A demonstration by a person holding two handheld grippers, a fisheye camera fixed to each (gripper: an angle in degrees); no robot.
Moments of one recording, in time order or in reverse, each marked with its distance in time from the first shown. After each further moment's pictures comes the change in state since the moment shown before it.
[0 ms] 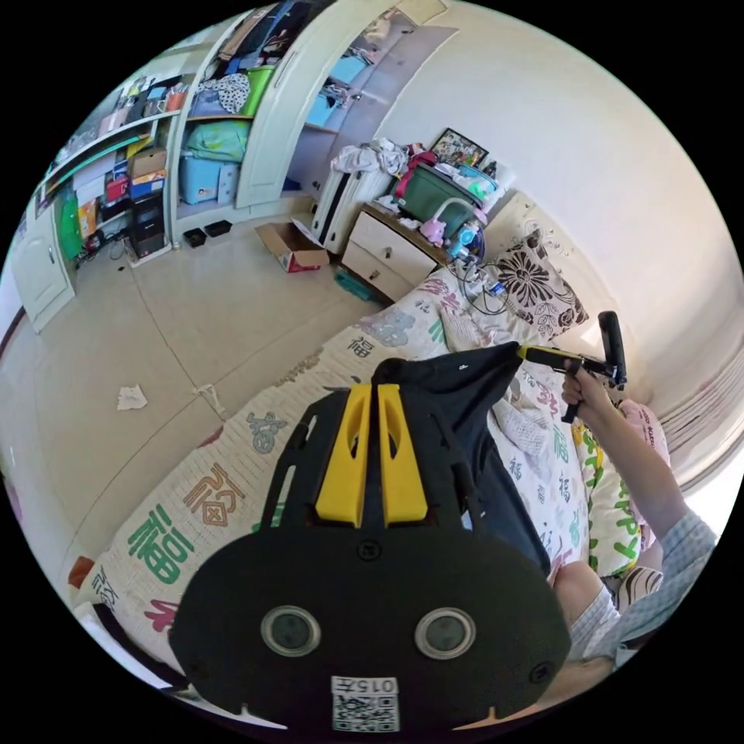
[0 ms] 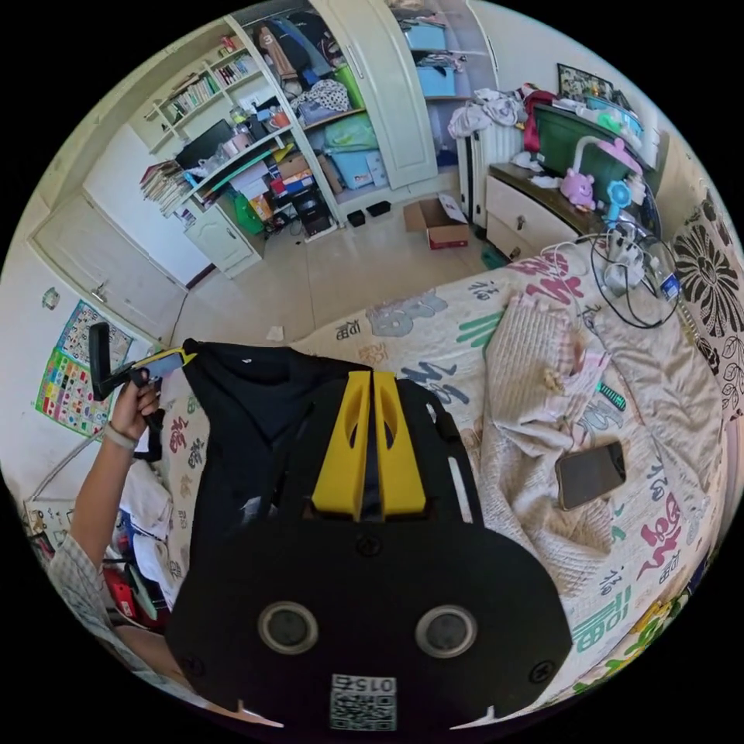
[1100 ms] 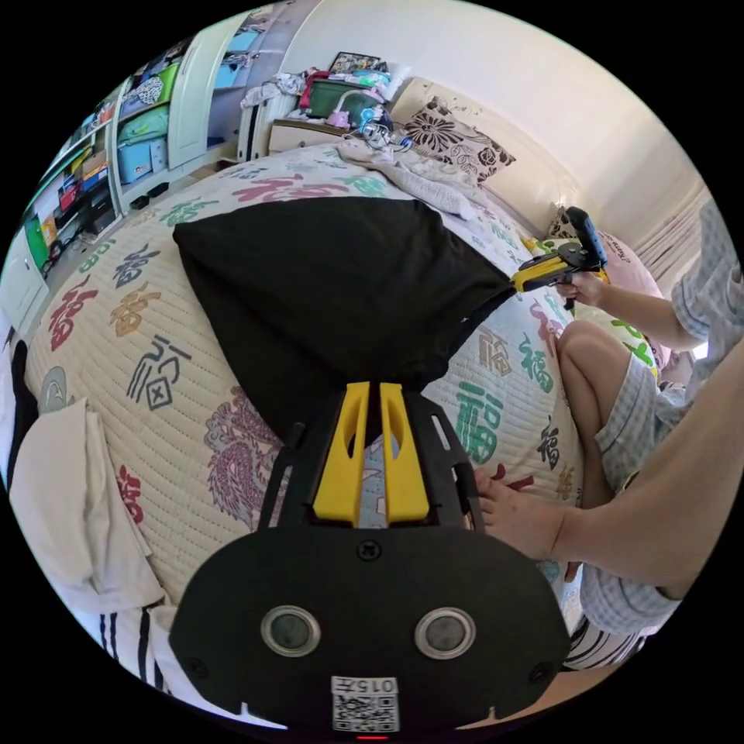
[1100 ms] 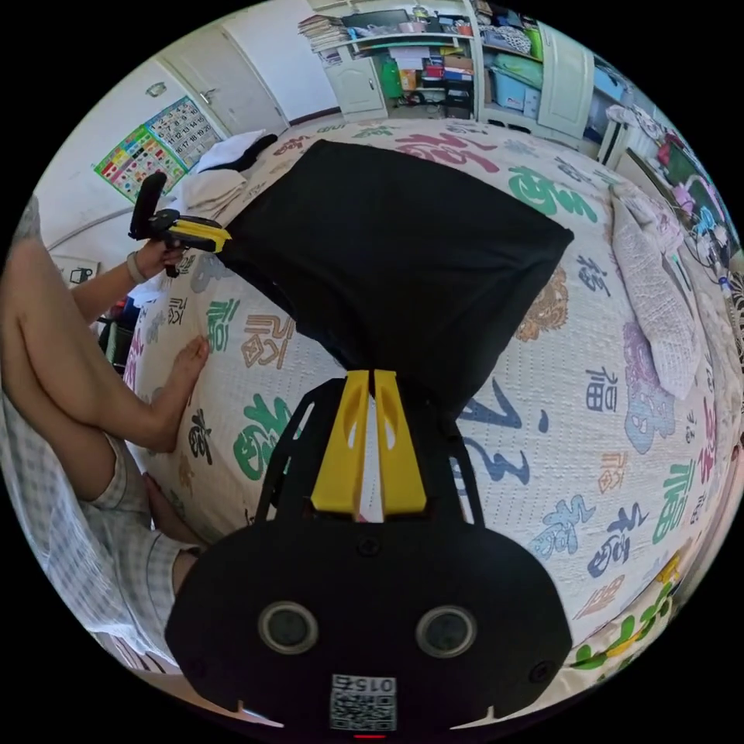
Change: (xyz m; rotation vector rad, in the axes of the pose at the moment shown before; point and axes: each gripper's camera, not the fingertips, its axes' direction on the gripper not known) left arm 0.143 0.484 -0.125 -0.240 0.036 0.242; right arm -0.009 0.481 -0.032 -0.344 -0.077 -0.442
